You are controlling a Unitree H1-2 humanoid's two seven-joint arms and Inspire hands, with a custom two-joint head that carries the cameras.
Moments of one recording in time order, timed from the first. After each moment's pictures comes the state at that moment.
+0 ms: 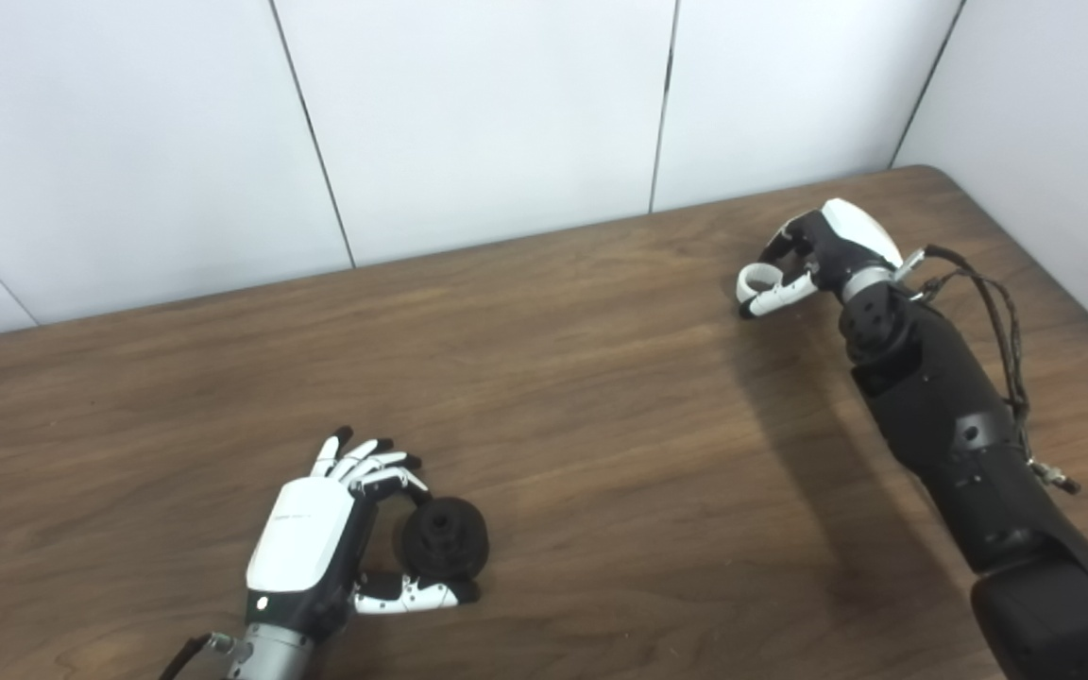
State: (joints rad) left arm -0.02 0.25 -0.35 -0.08 0.87 -0.09 0.06; right arm -0.51 -0.47 0.02 0.29 -0.69 0.47 0.19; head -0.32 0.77
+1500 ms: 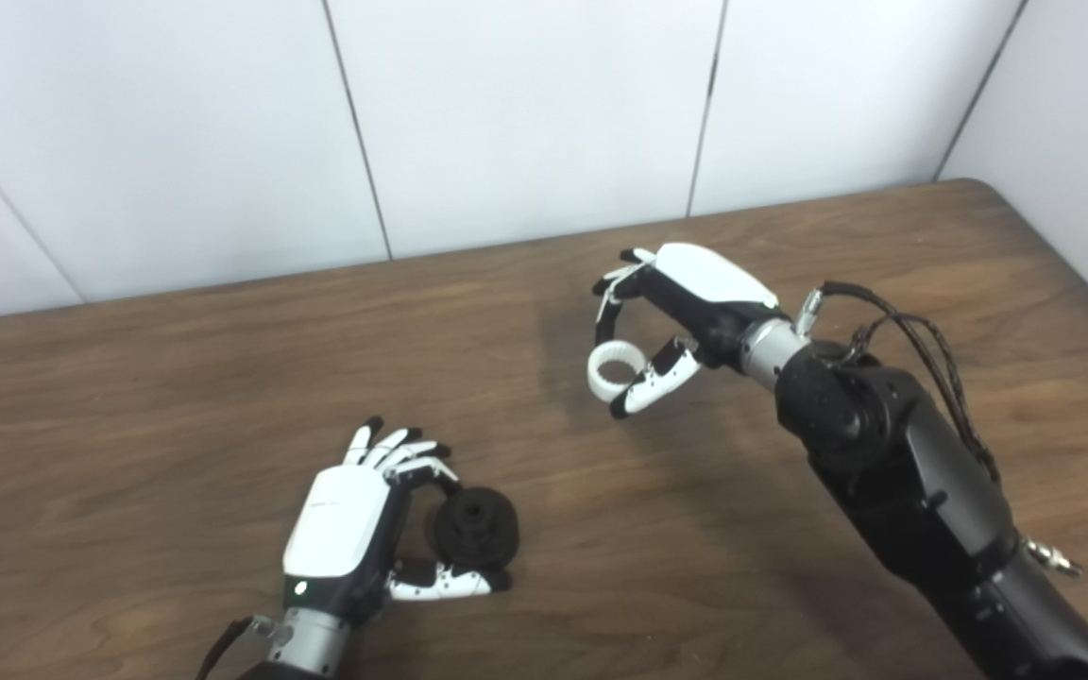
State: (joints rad) left arm -0.02 0.21 -0.38 -0.08 0.91 -0.05 0.08; right arm -0.39 -0.39 0.30 -0.39 -0.77 0.47 0.57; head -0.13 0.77
